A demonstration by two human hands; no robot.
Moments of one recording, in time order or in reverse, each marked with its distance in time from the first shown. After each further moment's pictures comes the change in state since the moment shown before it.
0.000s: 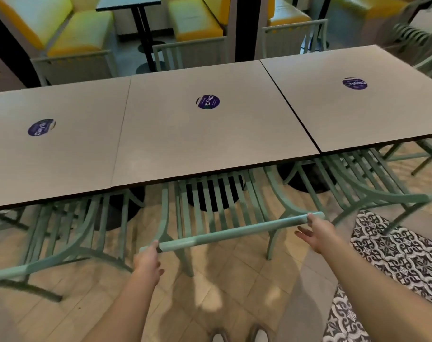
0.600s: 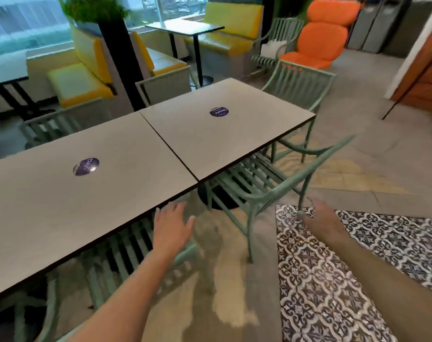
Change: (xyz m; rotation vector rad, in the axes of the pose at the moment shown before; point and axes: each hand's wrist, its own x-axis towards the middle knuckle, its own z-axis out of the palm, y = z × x) left_hand -0.258 -0.021 0.319 1.333 -0.305 1.591; right_hand 0.030 -0.149 -0.306 -0.942 0.323 -0.647
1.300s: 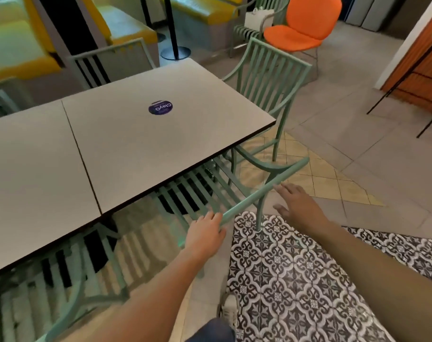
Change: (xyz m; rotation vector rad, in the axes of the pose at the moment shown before) left_hand 0.181 0.355 0.160 -0.054 -0.312 0.215; right_hand 0.300 0.137 -0.125 -0.392 -0.114 -0.408
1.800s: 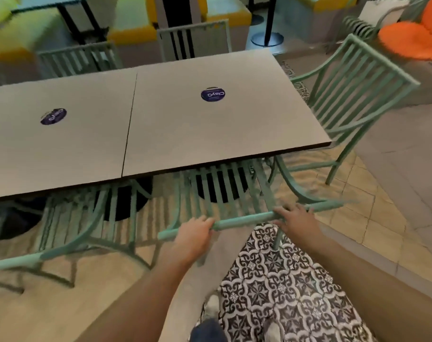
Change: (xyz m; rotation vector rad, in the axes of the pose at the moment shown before) left_hand 0.032 0.041 0.017 0.040 0.033 -0.400; right_hand 0.114 0.067 0.026 -0.096 -0.296 -0.357
